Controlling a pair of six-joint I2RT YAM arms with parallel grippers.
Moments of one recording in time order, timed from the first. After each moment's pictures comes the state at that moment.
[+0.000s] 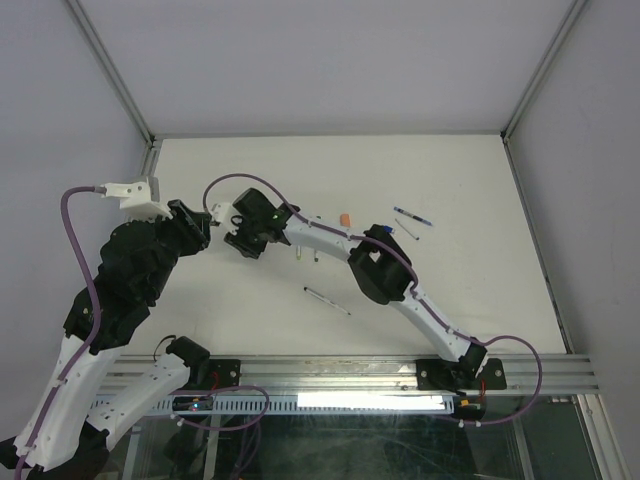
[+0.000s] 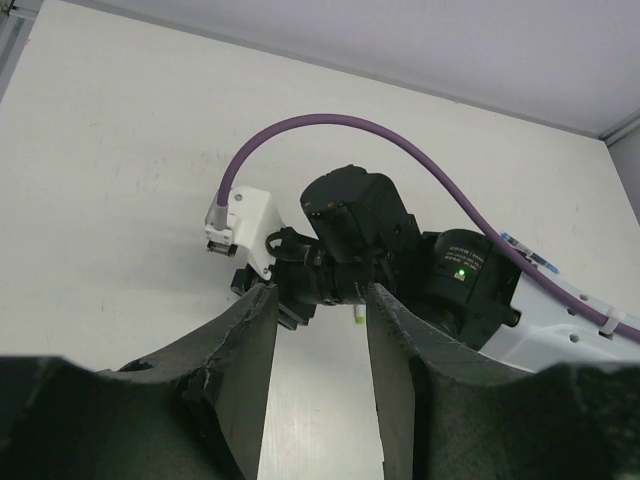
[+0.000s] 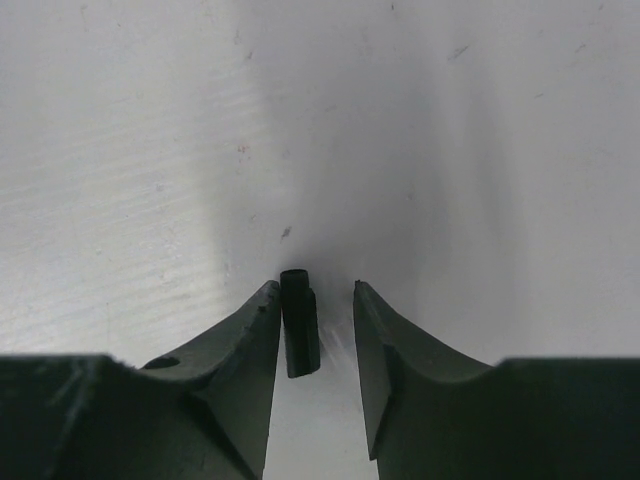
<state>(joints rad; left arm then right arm) -0.51 0.65 1.11 -0.71 -0.40 -0.45 0.99 2.53 2.19 -0.52 -0.21 -0.29</state>
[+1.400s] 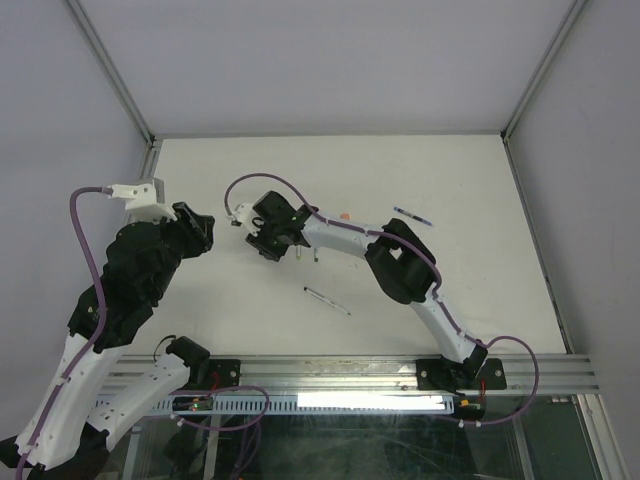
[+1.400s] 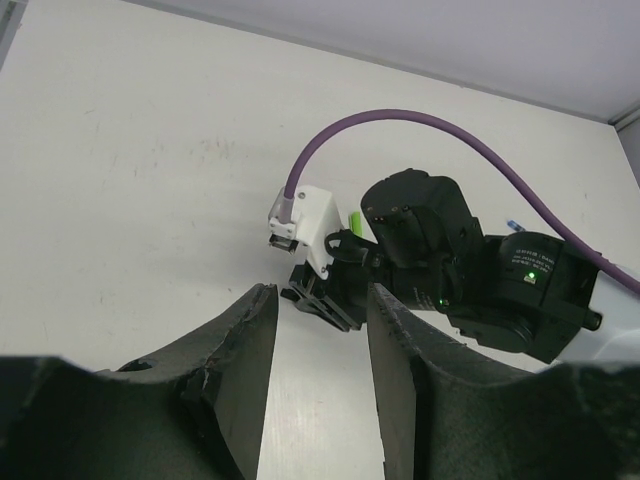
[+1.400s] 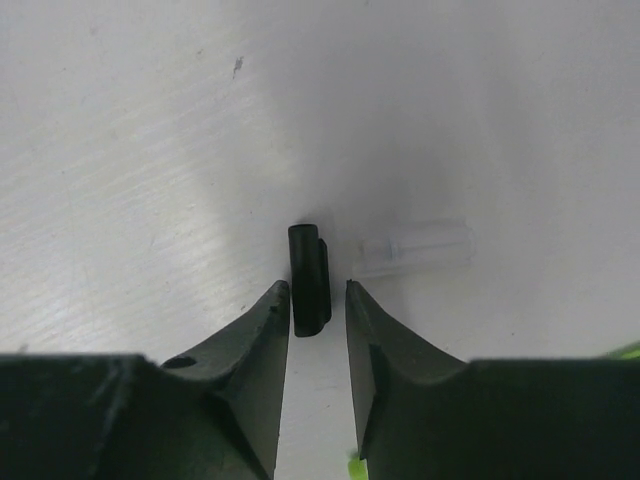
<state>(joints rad) -0.51 0.64 1.08 -0.71 -0.39 -0.44 0.96 2.30 1.82 -0.45 -0.16 -0.22</state>
